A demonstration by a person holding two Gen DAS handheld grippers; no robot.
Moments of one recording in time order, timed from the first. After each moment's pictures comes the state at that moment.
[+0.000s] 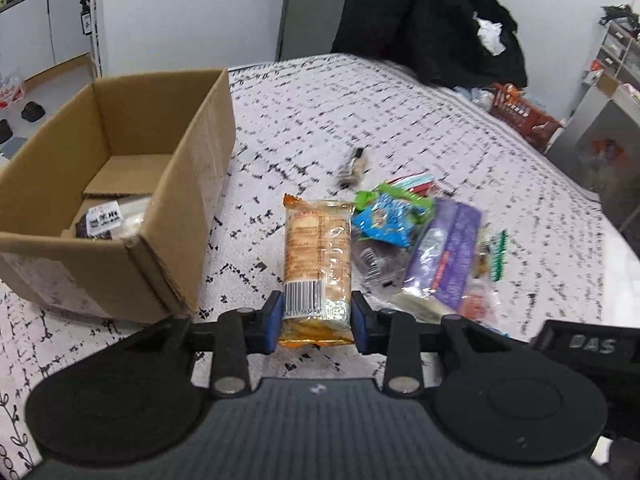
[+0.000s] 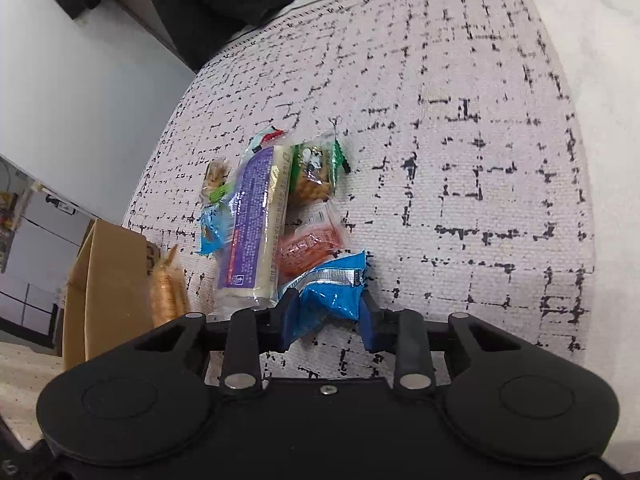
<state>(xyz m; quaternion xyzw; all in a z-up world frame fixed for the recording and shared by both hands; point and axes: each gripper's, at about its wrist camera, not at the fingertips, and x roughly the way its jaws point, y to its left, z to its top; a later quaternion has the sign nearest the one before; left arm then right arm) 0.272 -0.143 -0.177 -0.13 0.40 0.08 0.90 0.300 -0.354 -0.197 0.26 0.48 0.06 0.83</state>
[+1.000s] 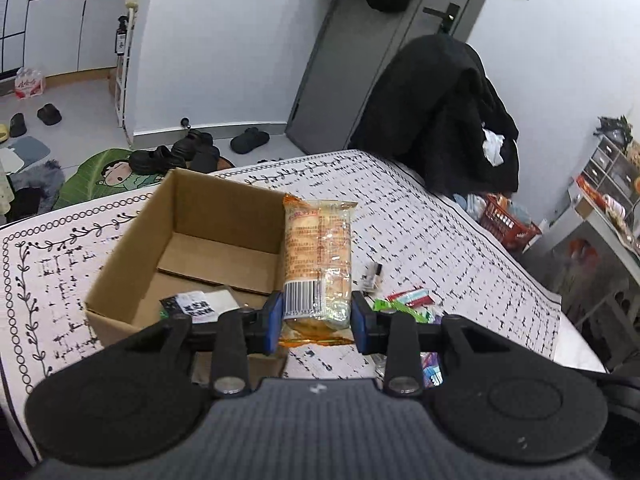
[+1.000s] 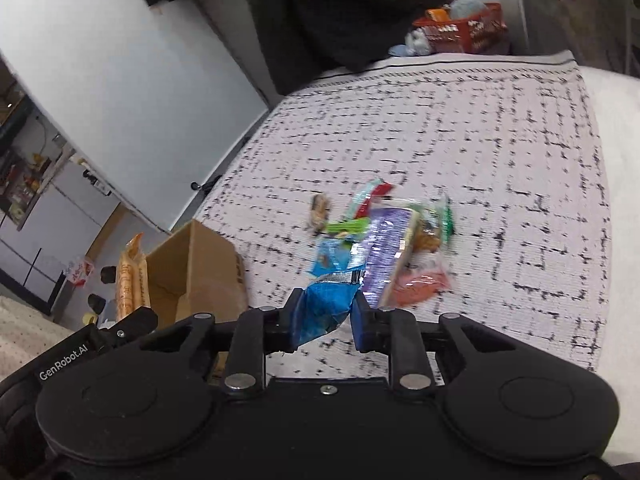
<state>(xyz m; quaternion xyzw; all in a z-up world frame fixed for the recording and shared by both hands) 0.228 -0.059 -0.090 -0.21 0.31 0.09 0.92 0.282 -0.291 -0.109 0.19 0.42 0.11 0.88</state>
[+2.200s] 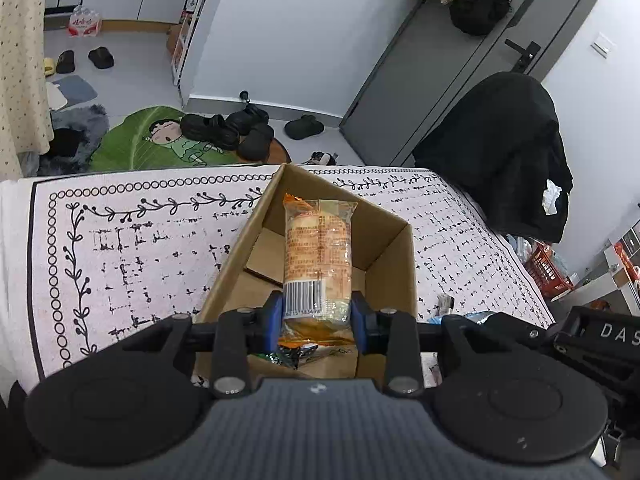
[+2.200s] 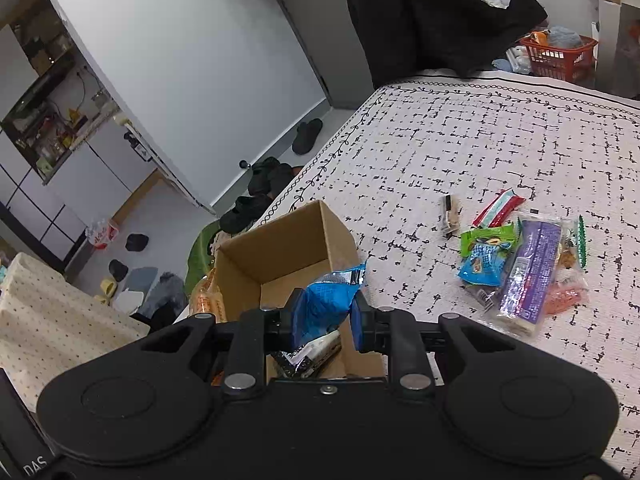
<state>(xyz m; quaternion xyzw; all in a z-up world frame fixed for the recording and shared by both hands) 0.217 0.041 -0.116 -0.30 0.32 0.15 0.89 0.287 -0.161 -0.081 0.14 0.42 0.17 0.88</state>
